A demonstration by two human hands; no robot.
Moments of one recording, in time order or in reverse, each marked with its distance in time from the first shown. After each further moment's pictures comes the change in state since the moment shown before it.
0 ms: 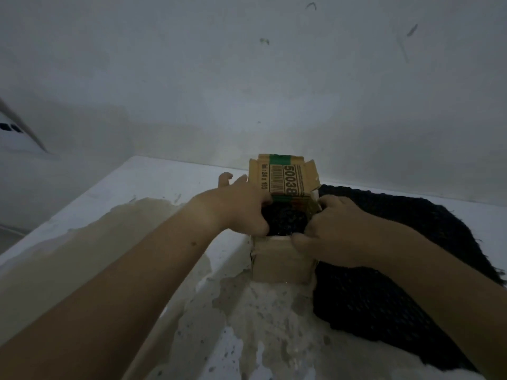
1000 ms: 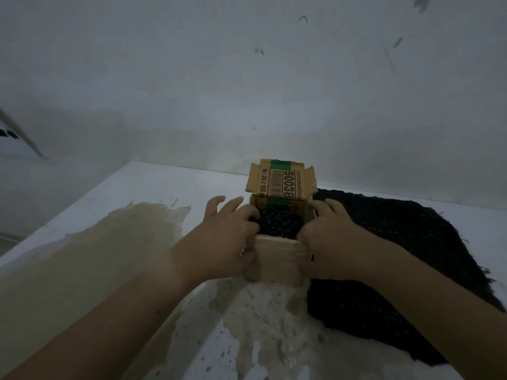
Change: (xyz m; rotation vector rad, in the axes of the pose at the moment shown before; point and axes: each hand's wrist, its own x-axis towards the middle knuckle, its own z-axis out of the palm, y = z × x) left_hand -0.061 0.004 0.034 0.095 0.282 0.166; right_hand -0.010 -0.004 0.016 -0.120 0.148 -0.046
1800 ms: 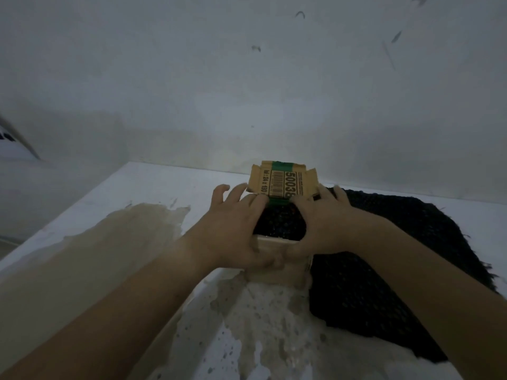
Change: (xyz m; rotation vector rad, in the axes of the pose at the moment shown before) left_hand 0.021 -0.004 0.005 0.064 0.067 0.013; right_hand 0.034 0.022 0.006 0.228 -0.085 0.122
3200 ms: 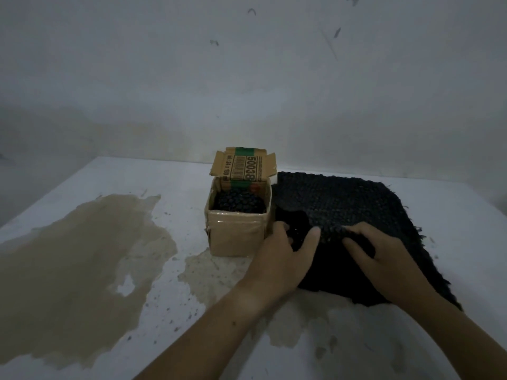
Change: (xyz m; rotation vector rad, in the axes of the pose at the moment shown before) left_hand 0.005 0.169 0.036 -1.100 -0.049 -0.502; right_hand -0.154 0.085 0.103 0.630 0.645 0.099
